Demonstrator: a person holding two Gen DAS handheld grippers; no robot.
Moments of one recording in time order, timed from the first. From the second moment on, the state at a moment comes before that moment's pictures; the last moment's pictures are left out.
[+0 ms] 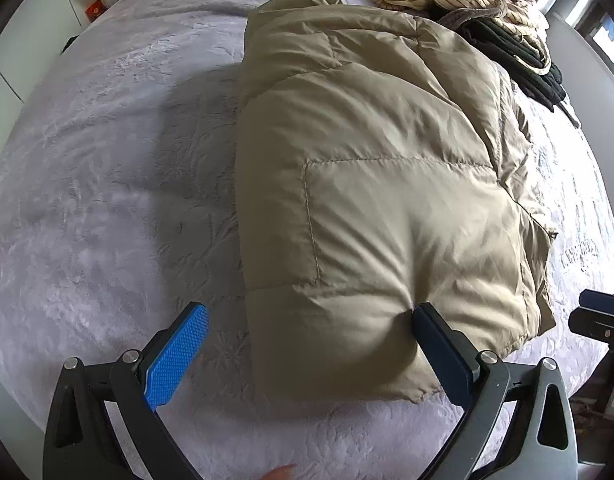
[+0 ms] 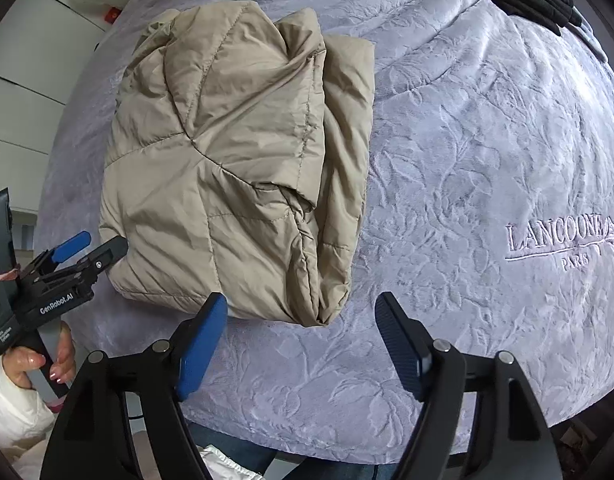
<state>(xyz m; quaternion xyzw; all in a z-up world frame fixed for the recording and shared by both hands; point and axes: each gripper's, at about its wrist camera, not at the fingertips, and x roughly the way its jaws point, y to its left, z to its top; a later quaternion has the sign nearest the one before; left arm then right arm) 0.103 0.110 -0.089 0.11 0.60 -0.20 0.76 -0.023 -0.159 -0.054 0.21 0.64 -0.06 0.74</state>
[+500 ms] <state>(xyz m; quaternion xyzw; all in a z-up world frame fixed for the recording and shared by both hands) 0.086 0.121 -0.041 0.12 0.57 -0.17 0.79 -0.017 -0.124 -0.030 0.19 0.60 -0.11 0.77</state>
